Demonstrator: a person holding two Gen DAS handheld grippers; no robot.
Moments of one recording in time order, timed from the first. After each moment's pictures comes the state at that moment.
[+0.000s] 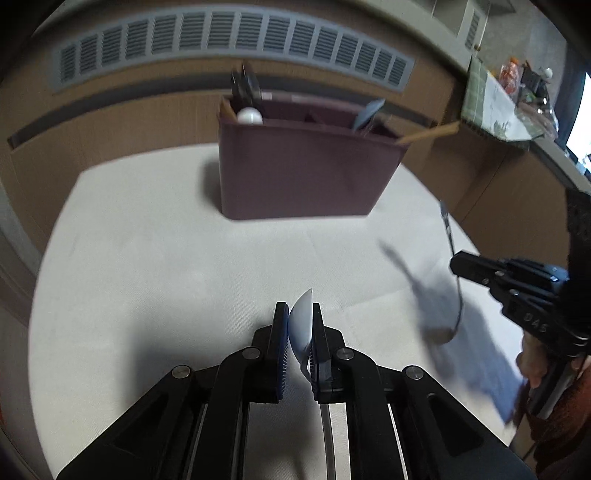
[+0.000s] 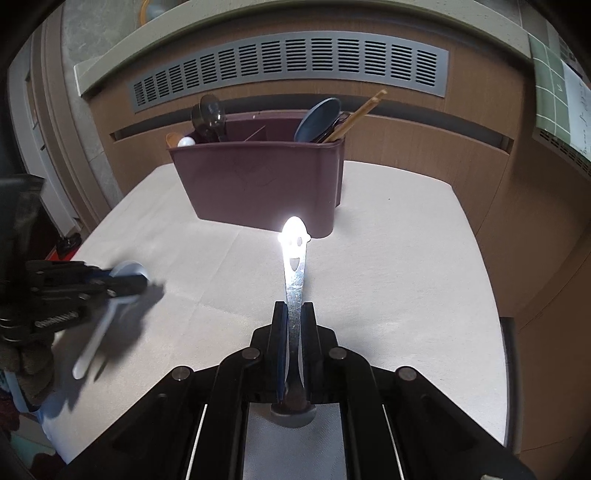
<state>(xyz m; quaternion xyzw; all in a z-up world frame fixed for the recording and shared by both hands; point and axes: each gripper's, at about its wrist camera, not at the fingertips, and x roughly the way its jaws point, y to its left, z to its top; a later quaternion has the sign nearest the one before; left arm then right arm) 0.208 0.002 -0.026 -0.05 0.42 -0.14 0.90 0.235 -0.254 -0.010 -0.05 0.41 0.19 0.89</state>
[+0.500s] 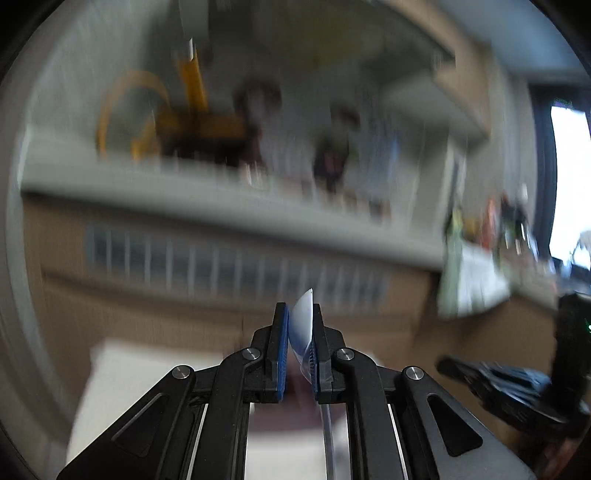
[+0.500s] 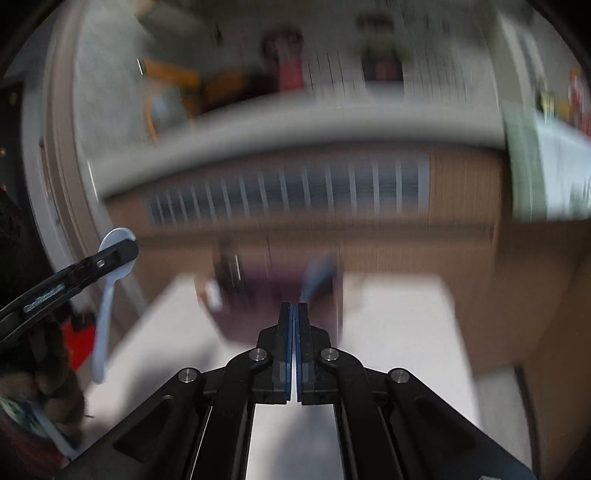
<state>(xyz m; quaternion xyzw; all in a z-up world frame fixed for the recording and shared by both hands) 0.215 0.020 0.136 -0.12 0.07 -0.10 0.99 0.236 -0.255 0.116 0.01 0.23 0.20 0.95</state>
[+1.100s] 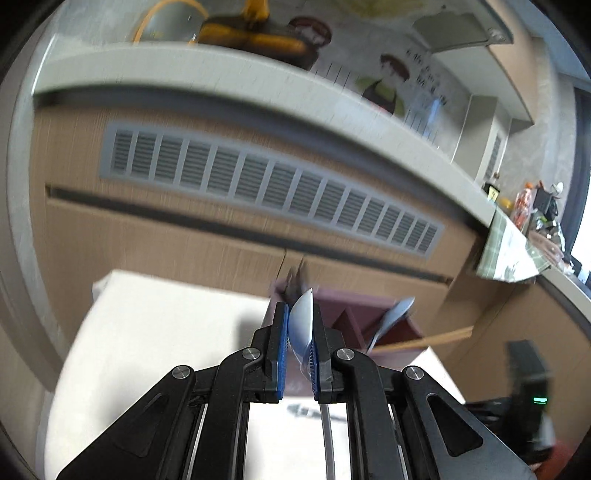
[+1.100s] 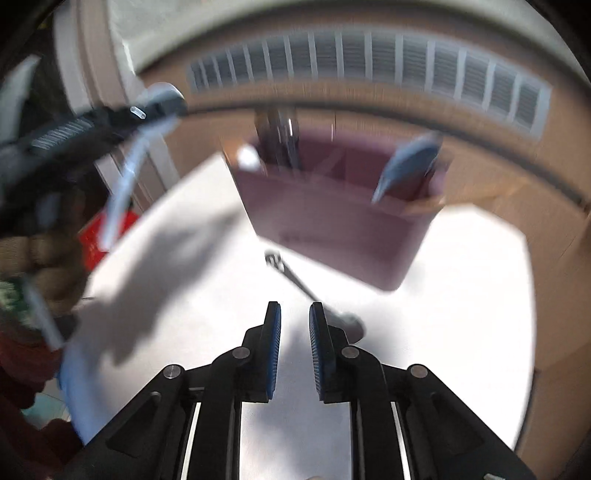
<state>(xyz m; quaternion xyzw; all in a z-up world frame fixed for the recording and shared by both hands) 0.254 0.053 0.034 -0.16 0.23 -0.08 0.96 0.290 -0.204 -0.003 -0.10 0.44 0.31 0.84</state>
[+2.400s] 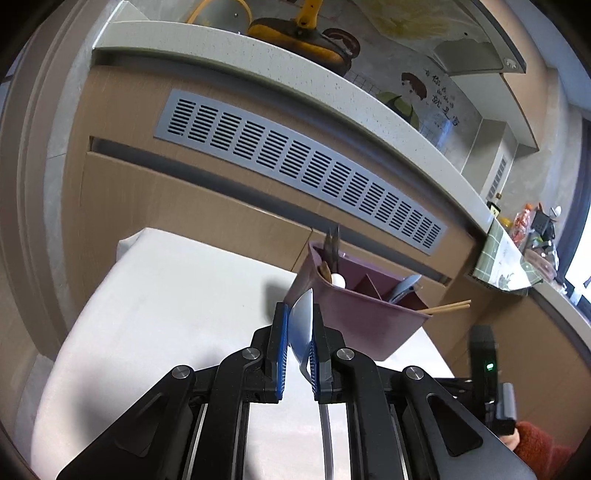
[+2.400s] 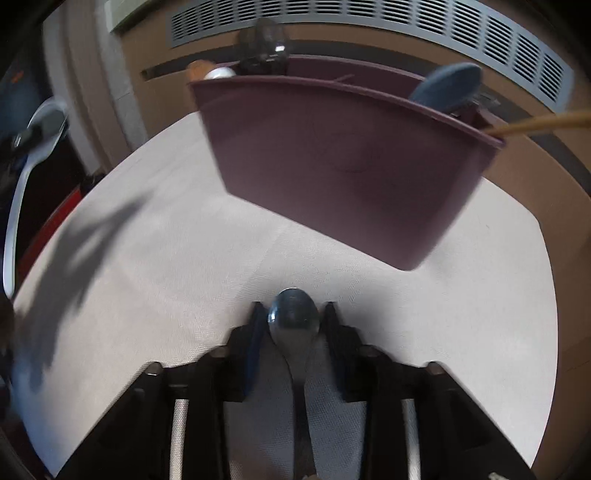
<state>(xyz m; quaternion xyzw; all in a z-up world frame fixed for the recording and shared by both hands) 0.193 0.087 0.000 -0.21 0.22 -0.07 0.95 0.293 -0.183 -0.046 -0.13 0.45 0.27 0.84</state>
